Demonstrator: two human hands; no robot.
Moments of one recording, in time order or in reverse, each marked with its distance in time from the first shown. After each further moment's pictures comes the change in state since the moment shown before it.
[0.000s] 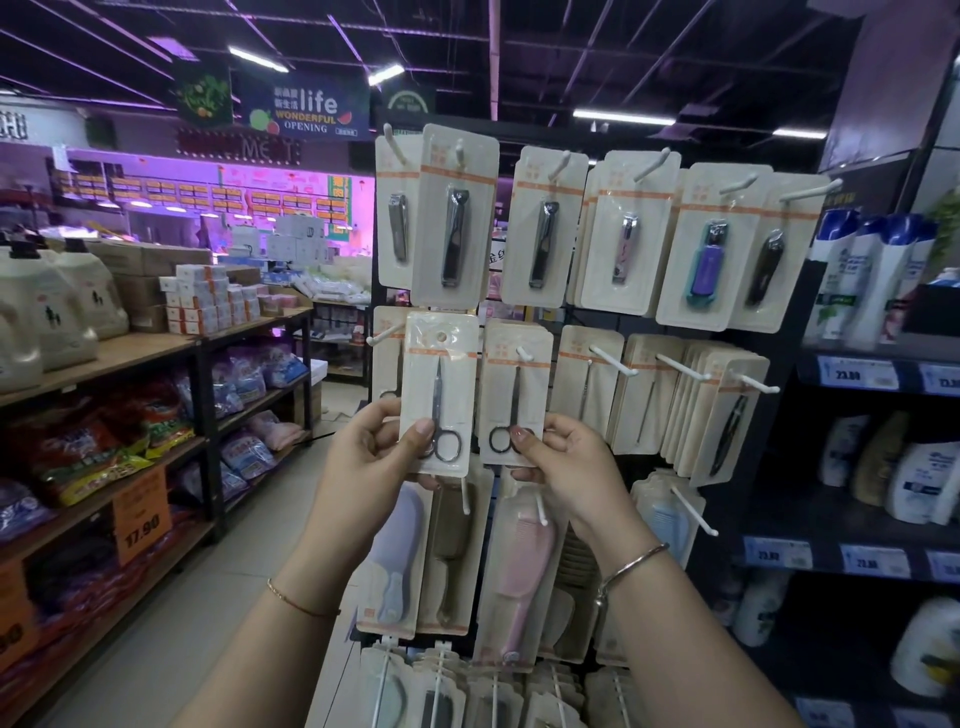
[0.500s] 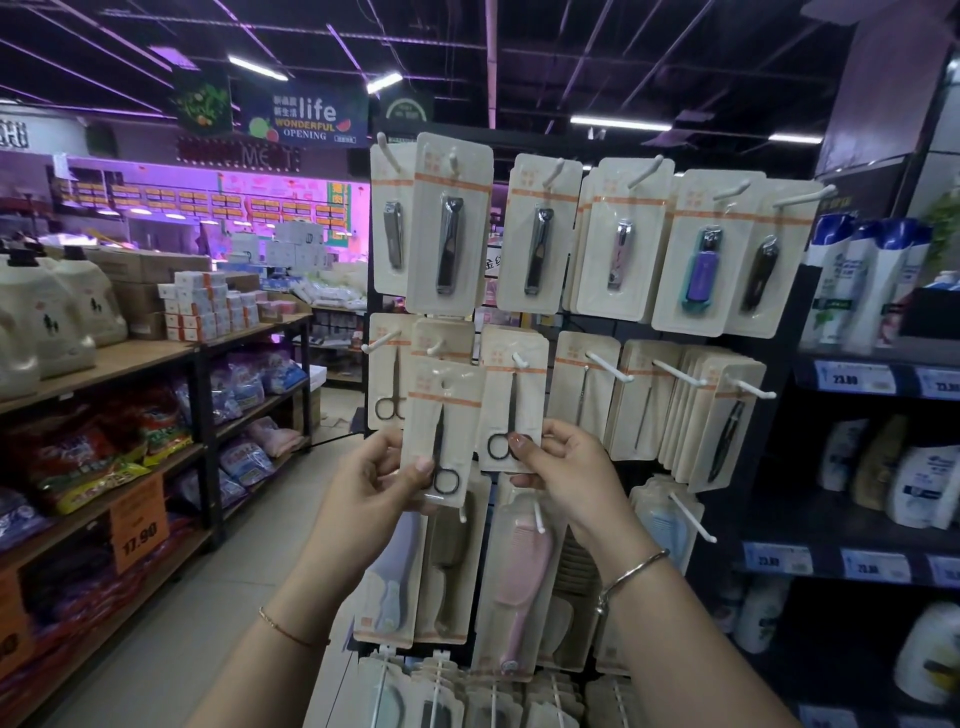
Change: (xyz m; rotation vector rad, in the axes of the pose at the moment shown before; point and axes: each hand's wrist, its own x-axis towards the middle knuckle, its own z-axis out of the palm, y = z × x) left_hand -0.008 -0.012 -0.004 0.048 -0.090 -0.039; right_hand 0.000 -0.002 -0.003 -0.015 -0.007 -0.012
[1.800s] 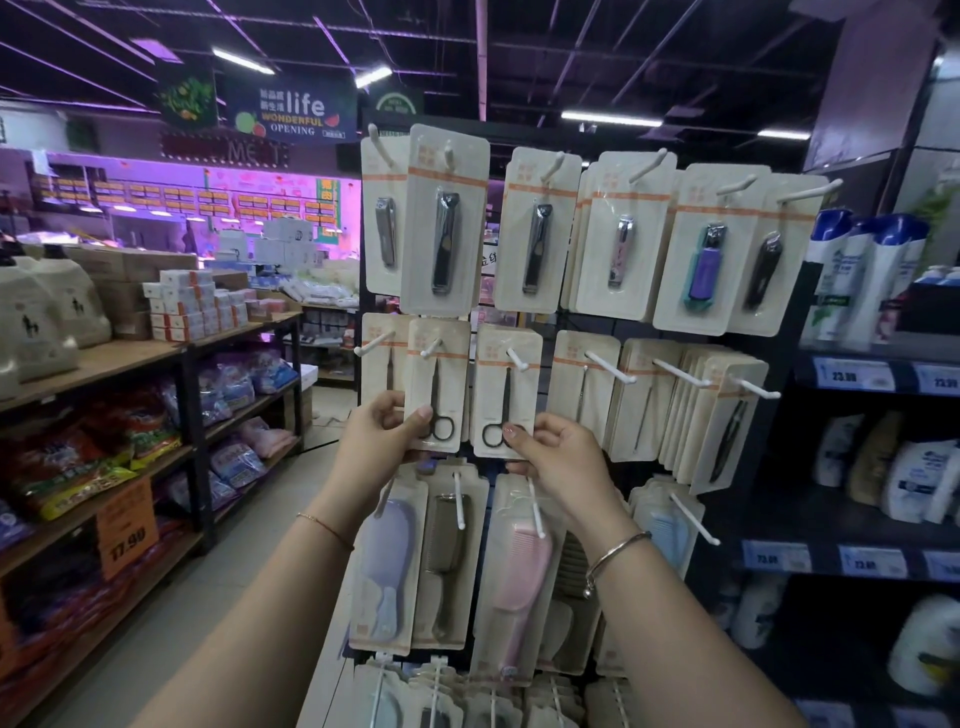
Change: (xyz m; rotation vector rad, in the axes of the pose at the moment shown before) left_hand 0.073 -0.017 -0.002 0.101 0.133 -0.143; right_hand 0.022 0.008 0.005 -0.046 0.077 0.006
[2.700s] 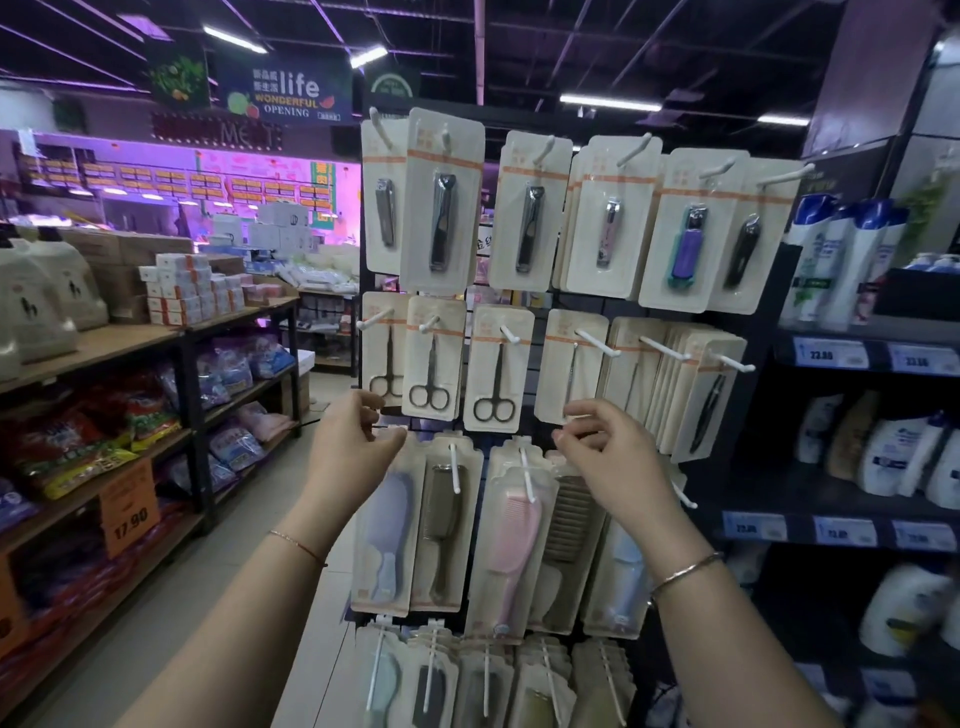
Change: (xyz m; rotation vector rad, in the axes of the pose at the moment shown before) left_hand -0.044 0.008 -0.018 0.569 0.170 0.091; right_hand -0.047 -0.018 -0.052 -0.505 0.110 -0.180
